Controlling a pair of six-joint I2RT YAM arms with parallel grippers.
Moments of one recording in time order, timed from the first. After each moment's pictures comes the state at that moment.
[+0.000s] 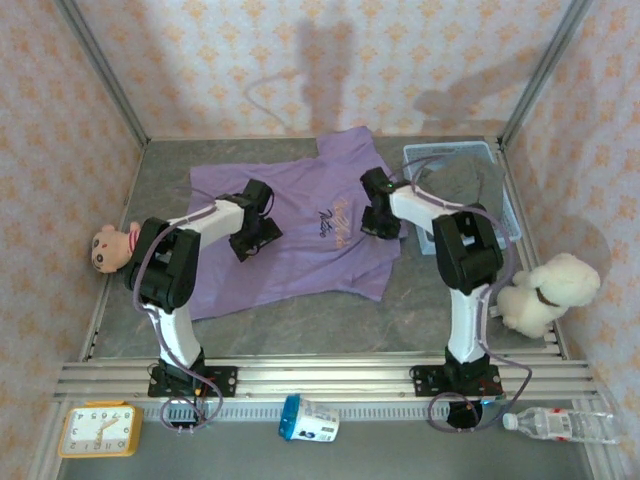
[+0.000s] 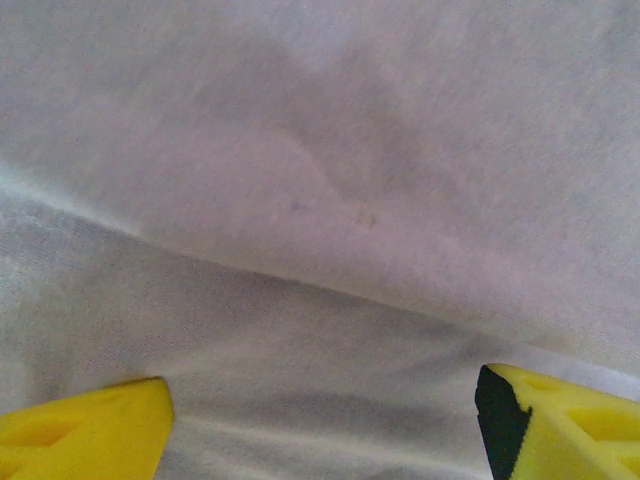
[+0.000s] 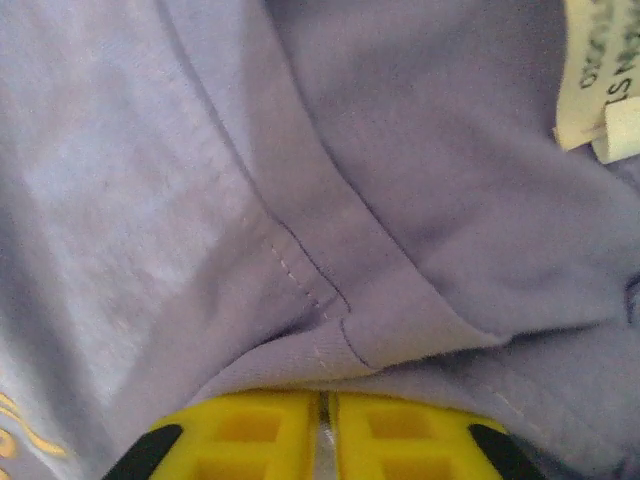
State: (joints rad) left arm -0.27 1.87 1.21 -0.68 -0.03 -0.94; right arm 0.40 2.08 1.50 -0.74 0.02 0.68
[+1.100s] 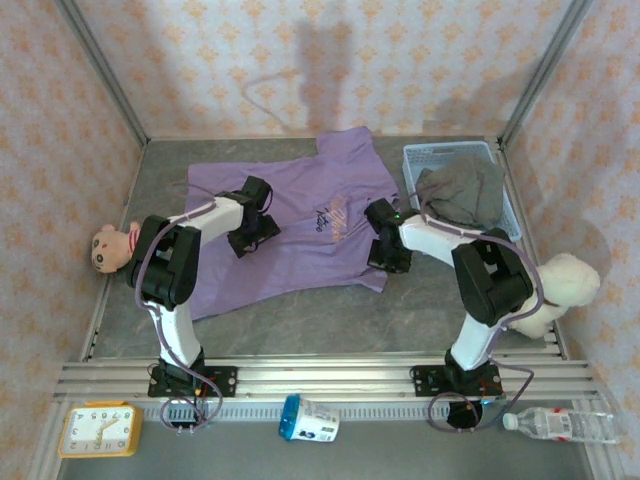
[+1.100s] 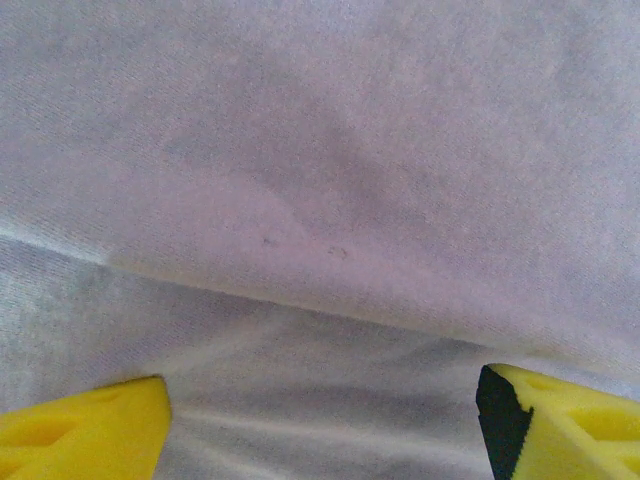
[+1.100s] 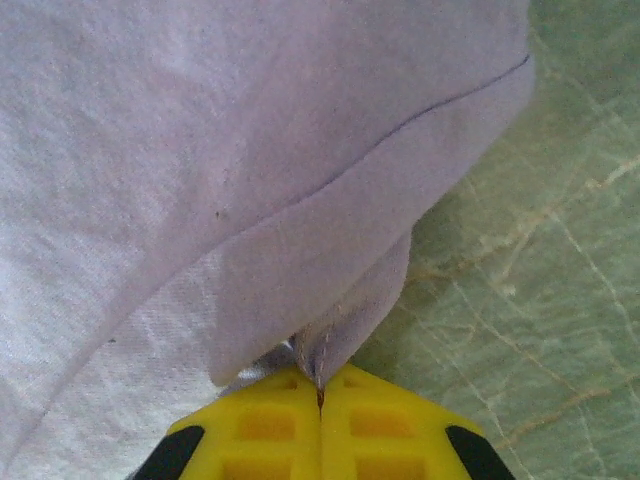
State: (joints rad) left arm -0.26 1.88 1.22 -0.68 -0.05 -0.92; right arm 0.49 1.74 1.05 -0.76 0.03 0.75
